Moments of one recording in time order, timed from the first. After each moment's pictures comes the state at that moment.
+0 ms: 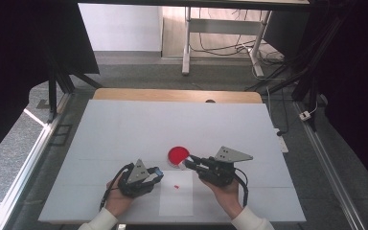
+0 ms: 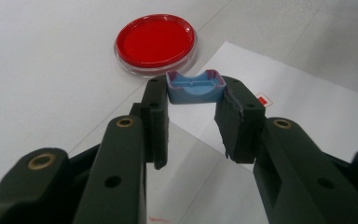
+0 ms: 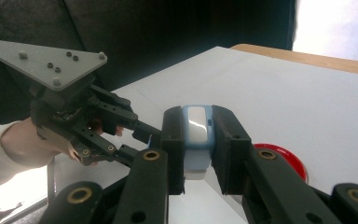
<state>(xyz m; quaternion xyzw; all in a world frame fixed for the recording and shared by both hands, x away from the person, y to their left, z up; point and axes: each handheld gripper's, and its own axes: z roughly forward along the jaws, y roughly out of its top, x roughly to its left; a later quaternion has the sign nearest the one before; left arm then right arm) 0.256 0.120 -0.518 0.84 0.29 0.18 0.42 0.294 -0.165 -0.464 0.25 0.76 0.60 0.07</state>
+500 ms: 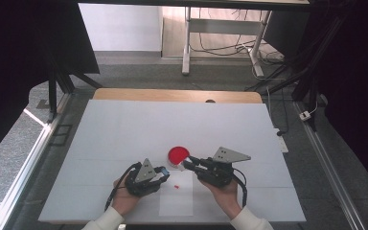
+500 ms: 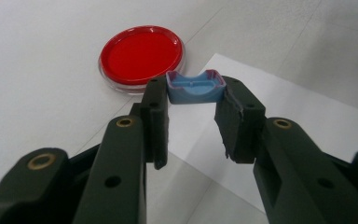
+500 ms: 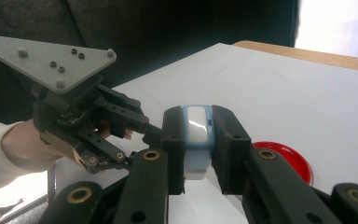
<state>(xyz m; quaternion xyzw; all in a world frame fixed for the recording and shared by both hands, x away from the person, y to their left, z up) 0.261 0.102 -0.518 0.84 0.28 0.18 0.42 0.294 -0.161 -0.466 0.25 0.76 0.59 0.07</state>
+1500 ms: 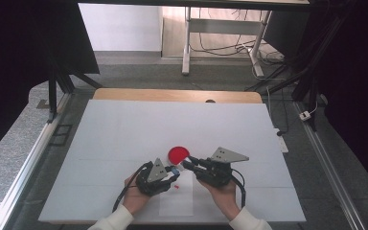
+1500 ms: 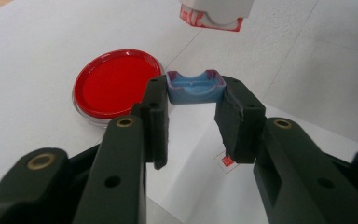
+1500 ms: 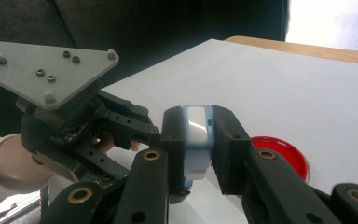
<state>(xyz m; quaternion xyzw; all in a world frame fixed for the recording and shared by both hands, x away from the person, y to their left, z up) 0.266 0.074 -0.516 0.84 0.27 0.18 0.43 0.293 -0.157 -0.468 0.27 0.76 0.58 0.08</state>
